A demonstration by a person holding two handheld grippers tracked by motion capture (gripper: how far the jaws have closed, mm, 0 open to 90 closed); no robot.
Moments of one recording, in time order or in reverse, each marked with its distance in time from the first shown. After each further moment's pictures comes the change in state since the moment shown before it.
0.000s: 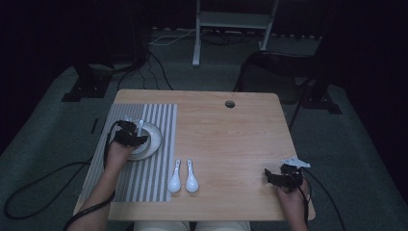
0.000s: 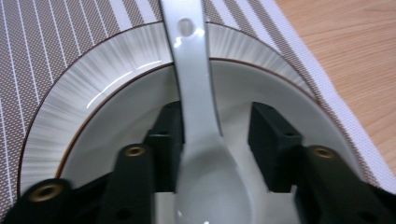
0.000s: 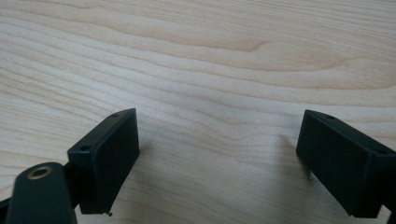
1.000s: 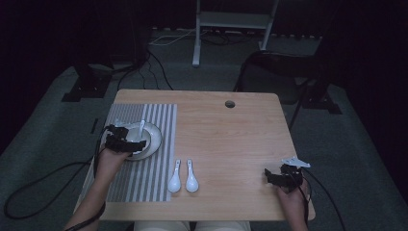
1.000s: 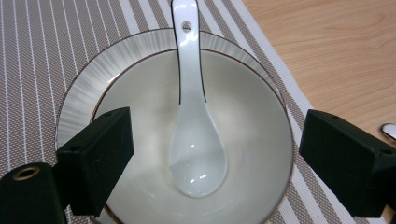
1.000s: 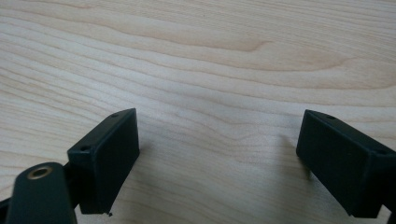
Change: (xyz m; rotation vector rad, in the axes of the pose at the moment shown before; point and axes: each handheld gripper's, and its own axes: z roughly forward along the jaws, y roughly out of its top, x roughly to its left) left arm -0.008 -0.018 -0.047 -0.074 0.016 -0.023; right arm 0.000 0.000 0.000 0.001 0.000 0.000
